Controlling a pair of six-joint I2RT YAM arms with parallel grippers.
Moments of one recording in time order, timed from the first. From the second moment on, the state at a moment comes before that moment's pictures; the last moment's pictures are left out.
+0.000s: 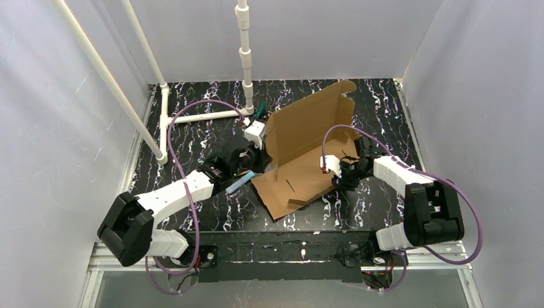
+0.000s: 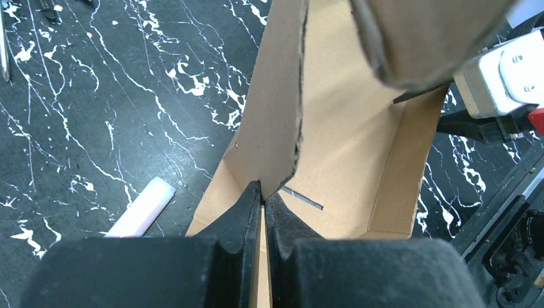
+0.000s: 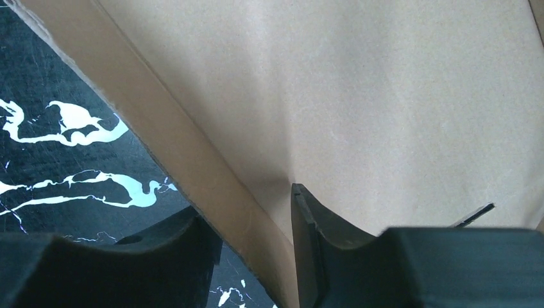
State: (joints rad) left arm -0.72 1.31 0.76 0.10 0.06 -0.30; right arm 0.18 1.41 0.72 -0.58 -0.56 -1.29
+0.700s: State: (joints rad) left arm -0.72 1.28 0.76 0.03 -0.05 -0.31; right arm 0.07 1.35 0.72 -0.63 -0.55 -1.21
